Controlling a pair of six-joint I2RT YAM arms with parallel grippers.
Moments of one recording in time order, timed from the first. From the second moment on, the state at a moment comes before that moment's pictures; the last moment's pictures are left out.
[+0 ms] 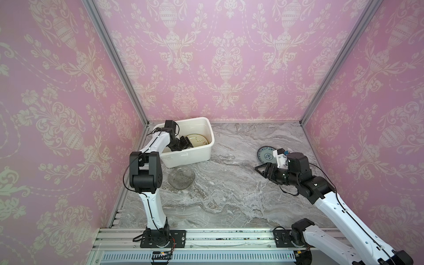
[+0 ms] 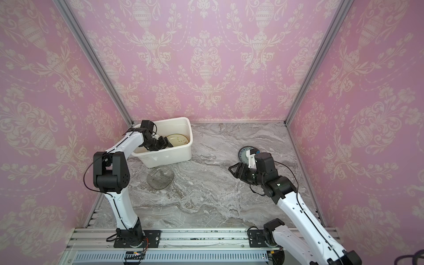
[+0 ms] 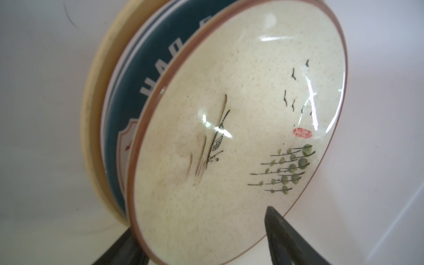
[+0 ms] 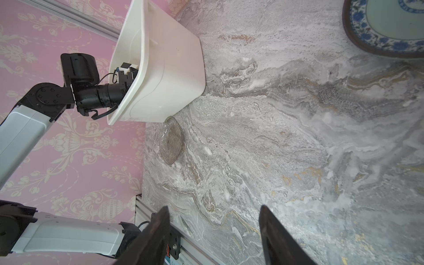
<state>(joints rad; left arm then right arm) 0.01 1.99 1.59 -0.86 0.42 -0.62 0.35 0.87 0.79 -0.57 -0.37 0.79</state>
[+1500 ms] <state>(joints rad) -0.02 1.65 1.69 -1.01 0.16 -0.43 0.11 1.01 0.95 -0.90 -0.07 0.64</state>
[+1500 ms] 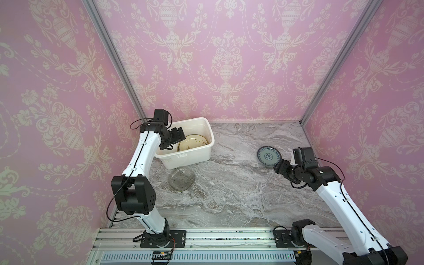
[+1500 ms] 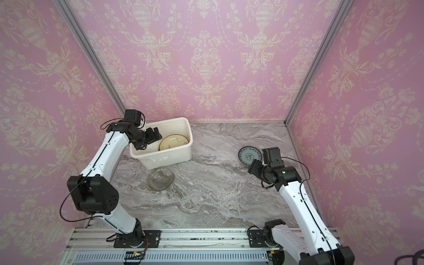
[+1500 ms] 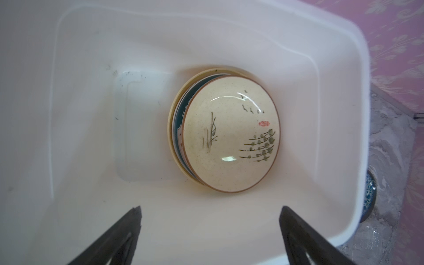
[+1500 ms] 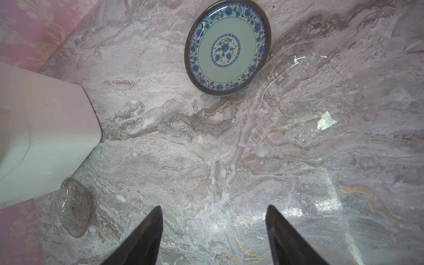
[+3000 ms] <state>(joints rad) -0.67 2.17 1.85 -0.61 0.48 -0.71 -0.13 1.95 1.30 -0.44 -0.22 0.48</state>
